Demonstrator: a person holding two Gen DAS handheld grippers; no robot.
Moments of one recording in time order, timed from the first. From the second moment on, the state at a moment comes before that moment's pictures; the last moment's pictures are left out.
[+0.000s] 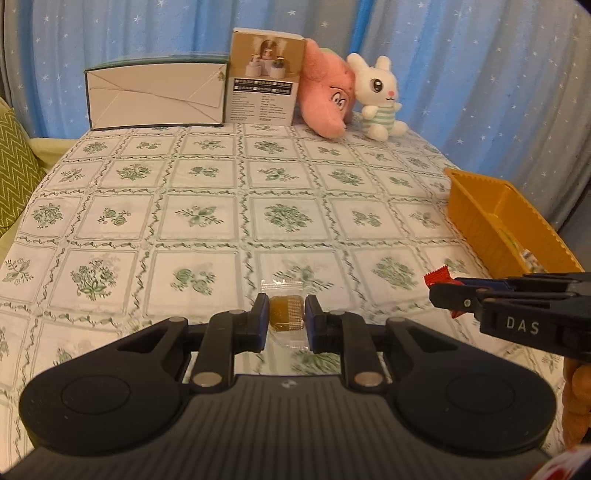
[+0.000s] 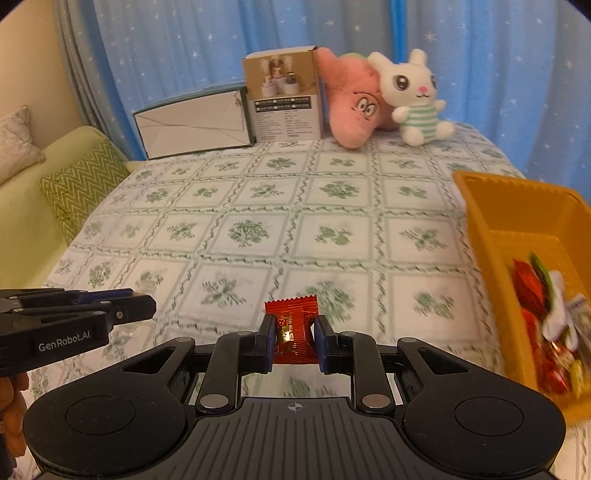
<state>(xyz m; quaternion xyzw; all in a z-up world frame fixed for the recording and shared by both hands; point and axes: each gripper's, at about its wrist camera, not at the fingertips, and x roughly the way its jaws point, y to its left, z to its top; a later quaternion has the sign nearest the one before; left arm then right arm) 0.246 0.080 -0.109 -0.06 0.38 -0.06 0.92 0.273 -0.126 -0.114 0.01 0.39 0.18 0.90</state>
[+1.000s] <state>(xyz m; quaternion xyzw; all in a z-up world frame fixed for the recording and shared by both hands) 0.150 -0.075 -0.038 -0.05 0.34 -0.16 0.93 0.144 -0.266 -0.057 0.07 0.36 0.07 0.93</state>
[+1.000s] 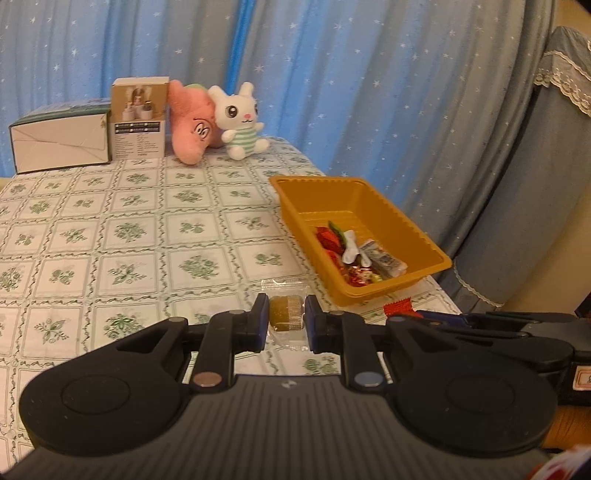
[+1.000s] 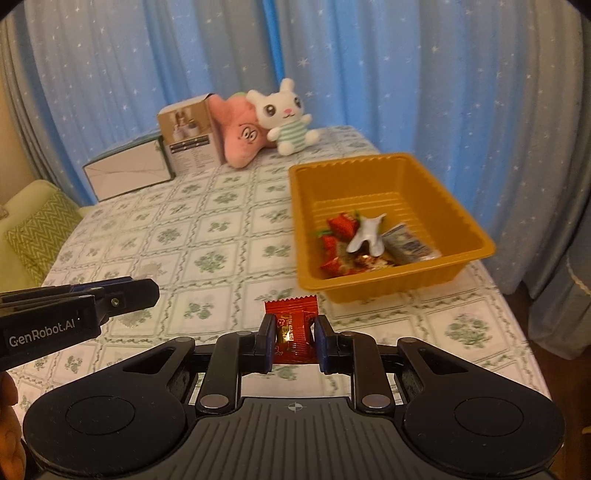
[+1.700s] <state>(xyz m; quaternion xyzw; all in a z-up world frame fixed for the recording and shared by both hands) 0.147 -0.137 -0.024 -0.03 0.32 -0.21 0.92 0.129 -0.325 -0.032 0.08 0.33 0.03 0.94</state>
